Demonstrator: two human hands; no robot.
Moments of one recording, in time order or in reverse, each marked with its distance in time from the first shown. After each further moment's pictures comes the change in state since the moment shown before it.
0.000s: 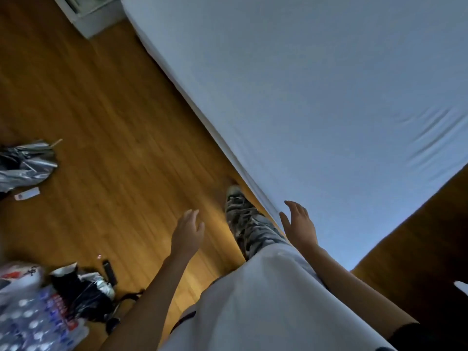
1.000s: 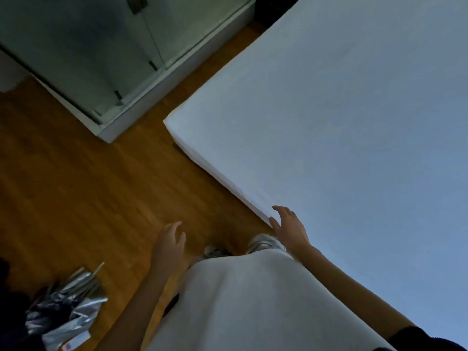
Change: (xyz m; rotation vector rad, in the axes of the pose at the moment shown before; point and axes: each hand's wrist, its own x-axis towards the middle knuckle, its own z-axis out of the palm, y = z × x) left_hand 0.495 -0.103 -0.496 -0.008 0.045 0.126; right_hand 0.444 -0.497 -0.002 0.102 -0.001 0.113
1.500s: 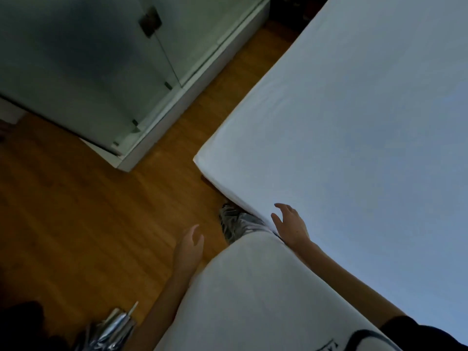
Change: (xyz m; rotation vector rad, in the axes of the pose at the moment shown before) left_hand 0.258 -0.002 -0.133 -0.097 -0.076 -0.118; right_hand 0.233 -0.201 0.008 0.105 -0.008 0.069
